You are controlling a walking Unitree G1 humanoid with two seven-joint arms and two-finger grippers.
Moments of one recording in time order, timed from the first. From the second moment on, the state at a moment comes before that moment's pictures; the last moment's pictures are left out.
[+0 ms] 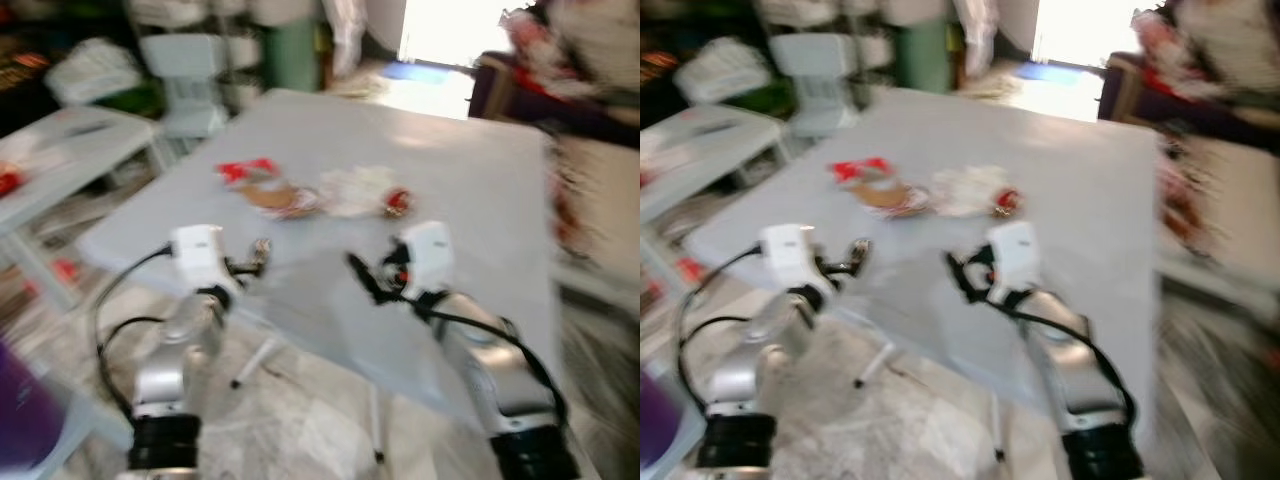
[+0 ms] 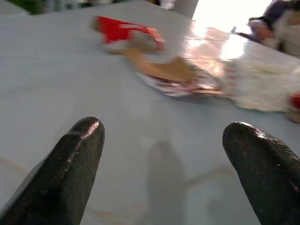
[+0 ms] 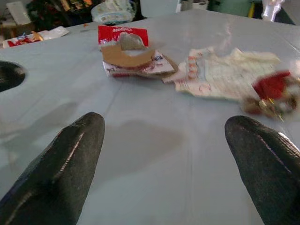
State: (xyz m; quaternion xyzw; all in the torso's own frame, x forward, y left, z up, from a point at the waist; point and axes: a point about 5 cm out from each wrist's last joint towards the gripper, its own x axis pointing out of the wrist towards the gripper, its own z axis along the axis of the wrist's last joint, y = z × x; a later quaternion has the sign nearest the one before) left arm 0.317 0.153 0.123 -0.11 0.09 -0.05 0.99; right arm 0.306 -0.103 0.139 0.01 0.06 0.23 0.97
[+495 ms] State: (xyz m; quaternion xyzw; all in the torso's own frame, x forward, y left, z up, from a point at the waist) left arm 0.319 0.170 0.126 -0.11 0.08 -0.01 0.99; right arm 0.304 -0.085 0.142 0.01 0.05 0.27 0.96
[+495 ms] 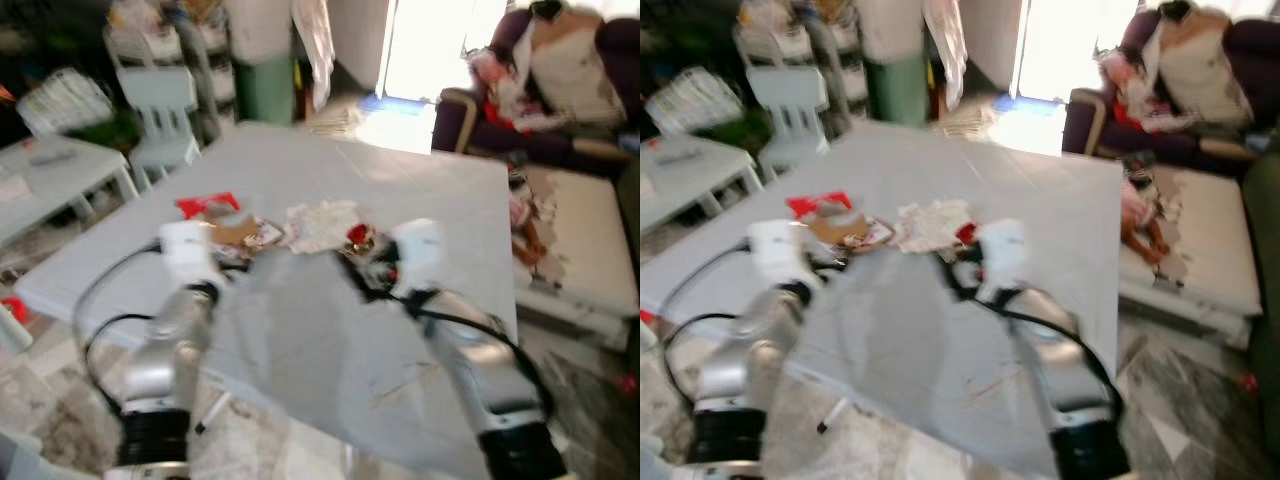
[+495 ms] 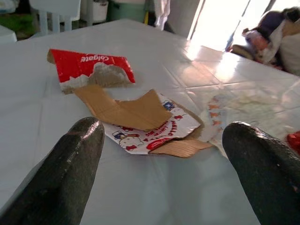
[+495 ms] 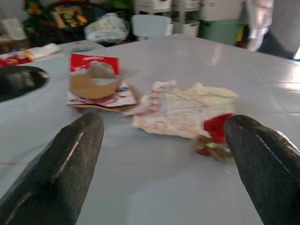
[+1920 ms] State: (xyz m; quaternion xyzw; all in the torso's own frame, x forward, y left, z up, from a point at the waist) left arm 0.321 0.174 0.124 -0.06 0.10 0.00 0.99; right arm 0.315 -0.096 0.154 0.04 0.03 0.20 0.98
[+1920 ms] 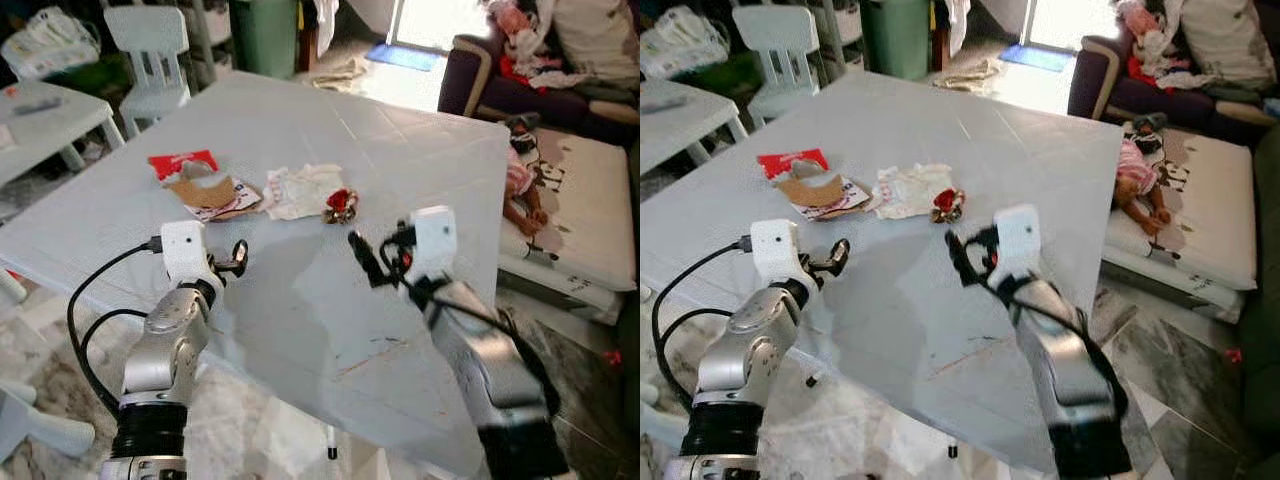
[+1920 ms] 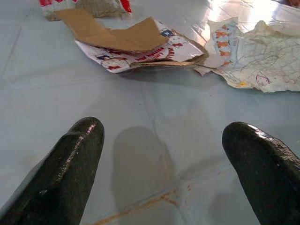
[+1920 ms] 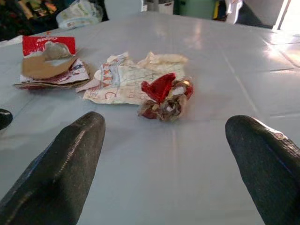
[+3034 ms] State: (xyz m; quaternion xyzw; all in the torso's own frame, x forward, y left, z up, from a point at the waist) left arm 0.253 0.162 0.145 -0.02 0.04 -0.04 1.00; right arm 0.389 -0.059 0.162 0.03 0.01 0.15 0.99
